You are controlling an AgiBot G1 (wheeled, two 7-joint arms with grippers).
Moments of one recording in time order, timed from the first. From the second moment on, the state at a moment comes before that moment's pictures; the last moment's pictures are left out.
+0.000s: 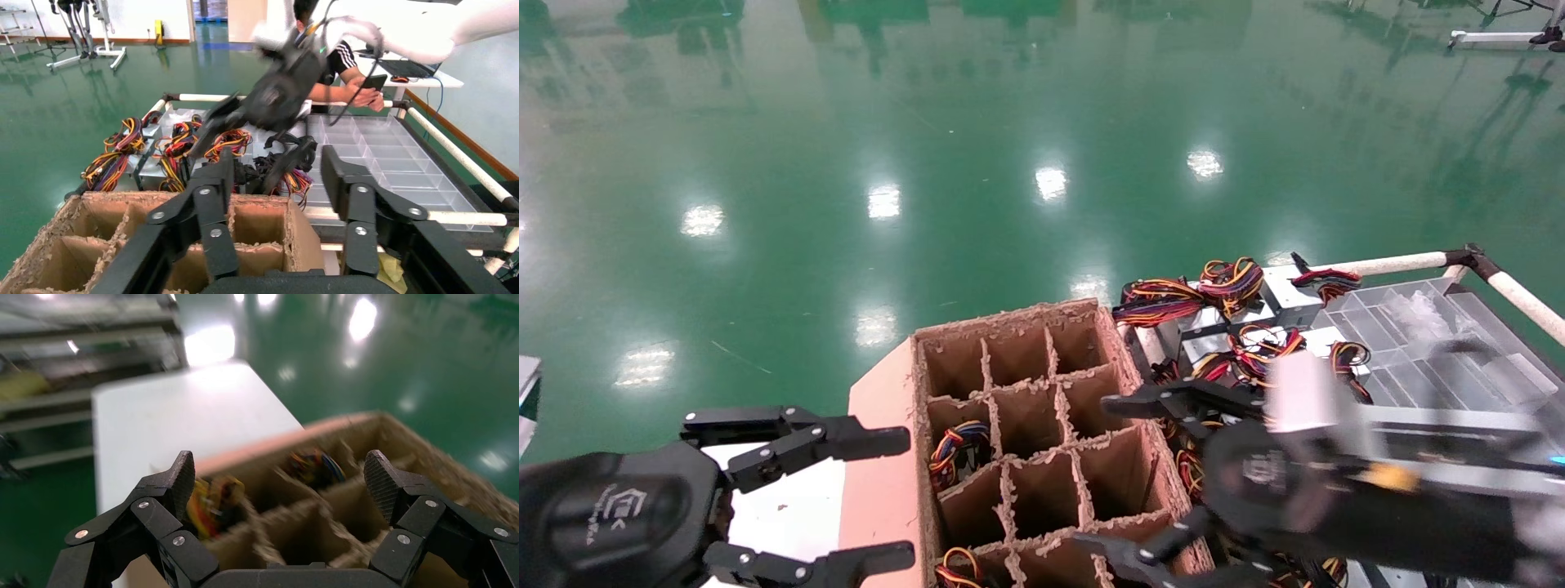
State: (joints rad) left arm -1.10 0.57 0.38 -1.26 0.66 1.45 -0.13; right arm 1.21 -0.75 -0.41 1.18 -1.06 -1.36 0.16
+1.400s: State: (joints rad) left arm -1.10 0.57 0.38 -1.26 0.66 1.45 -0.13; right arm 1.59 -1.34 -0.67 0.45 -1.49 -1.14 -0.42
